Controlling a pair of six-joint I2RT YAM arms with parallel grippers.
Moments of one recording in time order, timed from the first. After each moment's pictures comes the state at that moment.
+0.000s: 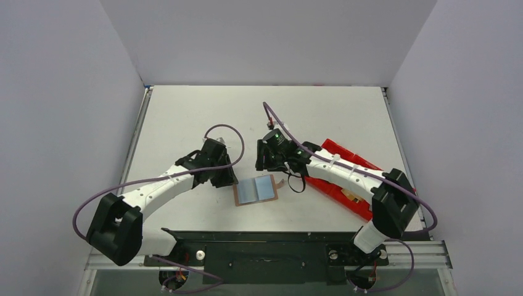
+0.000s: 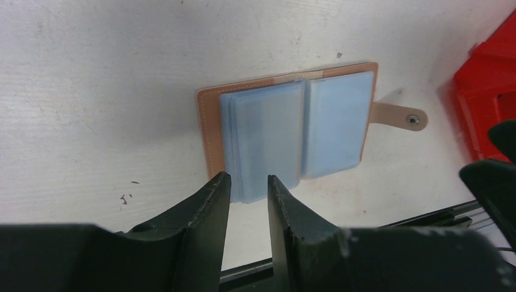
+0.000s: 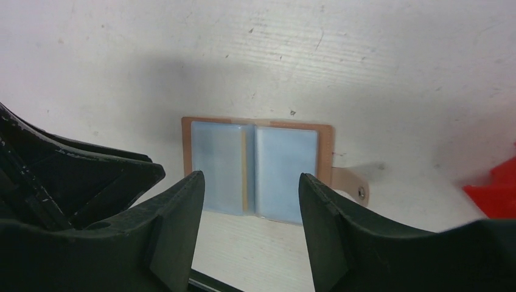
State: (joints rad) left arm -0.55 1.31 0.82 -0.49 0.06 -0.79; right arm 0.84 1.56 1.22 -0.52 0.18 0.70
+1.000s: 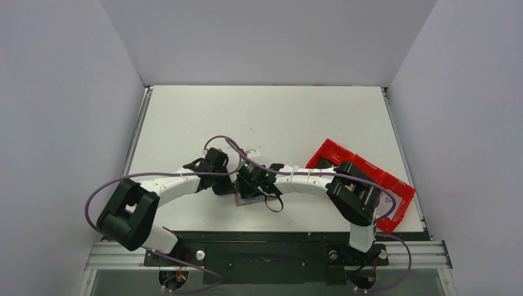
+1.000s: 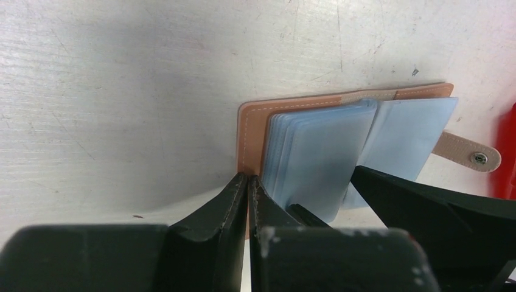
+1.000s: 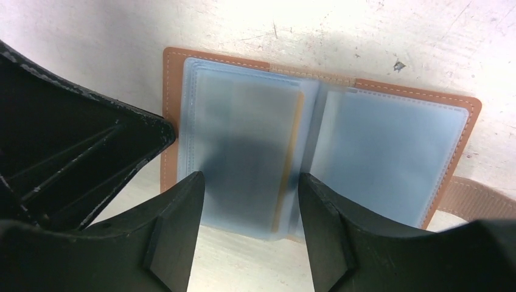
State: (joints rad) left arm -0.54 1.45 0.67 -0.29 0.08 -0.90; right arm 1.04 1.85 1.17 -0.35 0.18 0.70
